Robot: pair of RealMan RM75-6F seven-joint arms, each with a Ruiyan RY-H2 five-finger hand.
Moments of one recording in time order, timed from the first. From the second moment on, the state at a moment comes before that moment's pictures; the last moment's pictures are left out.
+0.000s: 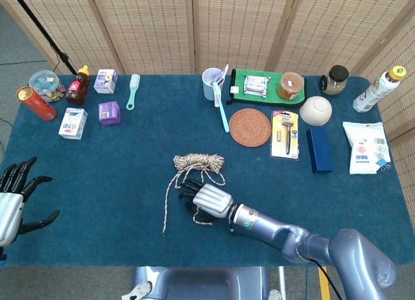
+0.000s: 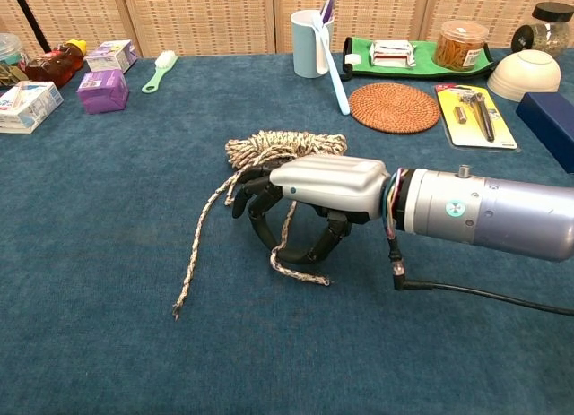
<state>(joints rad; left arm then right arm) -0.09 -0.94 -0.04 -1.95 1.57 1.50 0.10 0.96 -1.81 -0.08 -1.01 -1.75 1.04 0.46</state>
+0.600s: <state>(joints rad) -0.37 -1.01 -0.08 -1.83 1.64 1.16 0.06 0.82 -1.63 -0.04 -1.26 -1.64 1.14 0.33</state>
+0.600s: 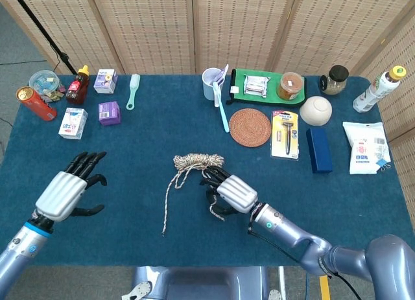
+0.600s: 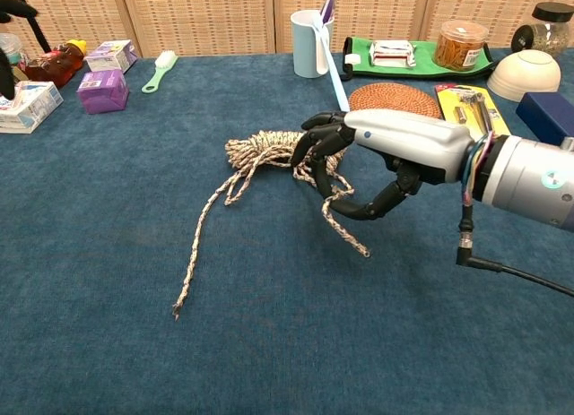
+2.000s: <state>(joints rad) -0.78 -1.41 0.00 -1.46 1.68 0.78 0.01 0.69 -1.58 -0.03 -1.27 -1.63 1.15 0.32</state>
